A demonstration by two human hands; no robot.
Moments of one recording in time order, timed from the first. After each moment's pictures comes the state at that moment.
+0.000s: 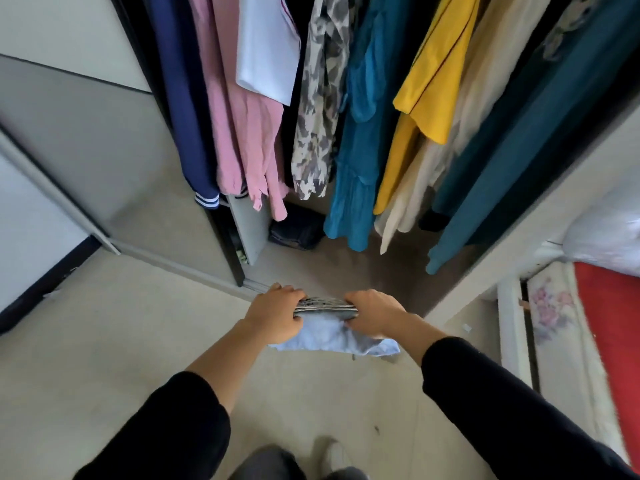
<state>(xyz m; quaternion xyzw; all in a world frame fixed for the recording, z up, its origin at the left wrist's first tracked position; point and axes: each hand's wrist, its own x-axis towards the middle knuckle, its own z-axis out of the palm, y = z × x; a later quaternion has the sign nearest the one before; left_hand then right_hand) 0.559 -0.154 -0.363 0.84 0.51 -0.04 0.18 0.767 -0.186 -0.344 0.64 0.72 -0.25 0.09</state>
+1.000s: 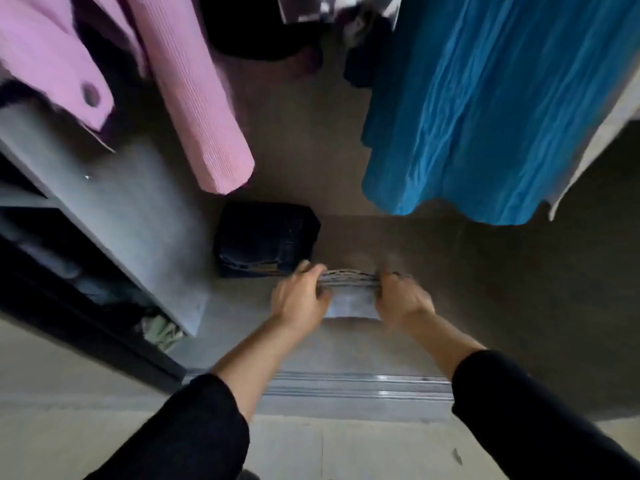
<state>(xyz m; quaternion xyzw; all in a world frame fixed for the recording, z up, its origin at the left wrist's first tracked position) 0.625 0.238 -0.834 0.87 0.45 0.12 0.18 0.775 0.153 -0.808 0.87 0.46 -0.18 -0.01</state>
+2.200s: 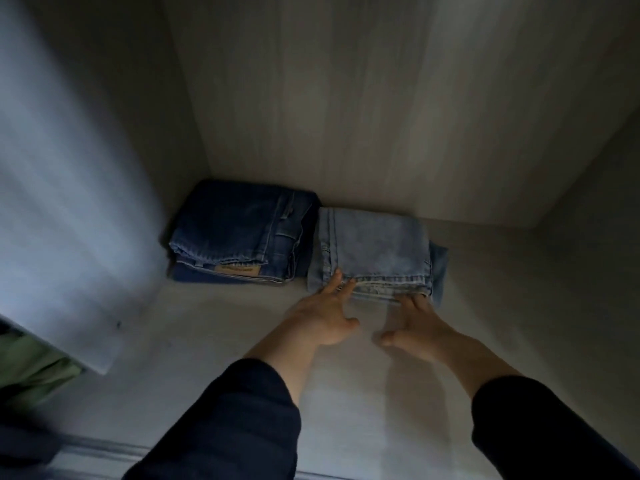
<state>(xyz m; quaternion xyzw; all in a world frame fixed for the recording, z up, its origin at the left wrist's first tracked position) 0.721 0.350 -1.036 0.87 0.40 -0.11 0.28 0.885 0.253 -1.045 0.82 0.50 -0.29 -0.05</state>
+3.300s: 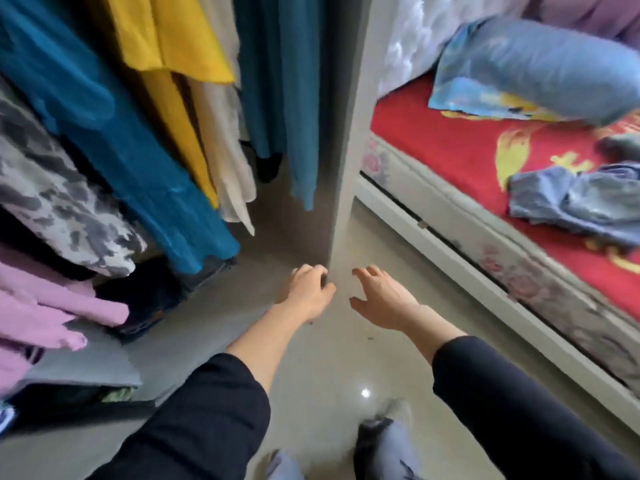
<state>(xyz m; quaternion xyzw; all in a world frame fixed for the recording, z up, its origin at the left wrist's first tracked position) 0.696 -0.077 -0.421 0.93 0.16 -0.15 0.29 0.742 -0.236 -0.407 0.93 0.25 -0.24 -0.11</state>
